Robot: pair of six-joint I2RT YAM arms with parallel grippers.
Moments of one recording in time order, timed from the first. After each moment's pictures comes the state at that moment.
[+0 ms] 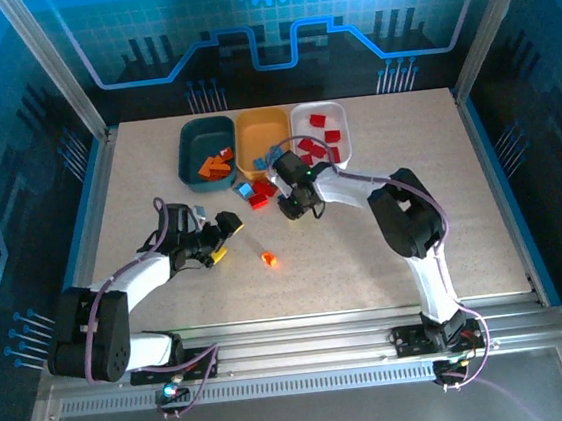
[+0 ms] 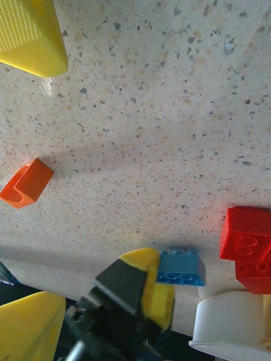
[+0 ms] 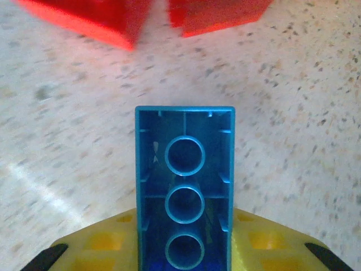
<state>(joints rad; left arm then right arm) -0.13 1.33 0.52 -0.03 0.55 -0.93 0.68 2.01 1.42 -0.54 0.05 -0.02</state>
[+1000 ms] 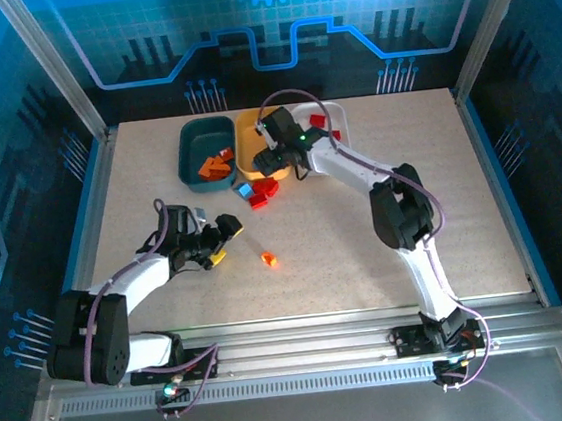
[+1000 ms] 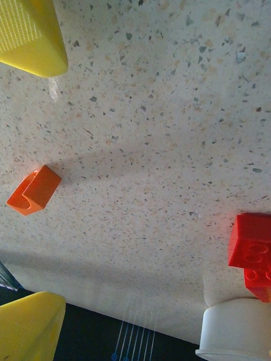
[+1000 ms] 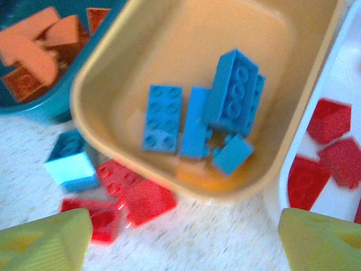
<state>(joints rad) -0.13 1.32 0.52 -0.07 0.55 -0.90 0.65 2.07 1.76 -0.57 0.17 0.17</state>
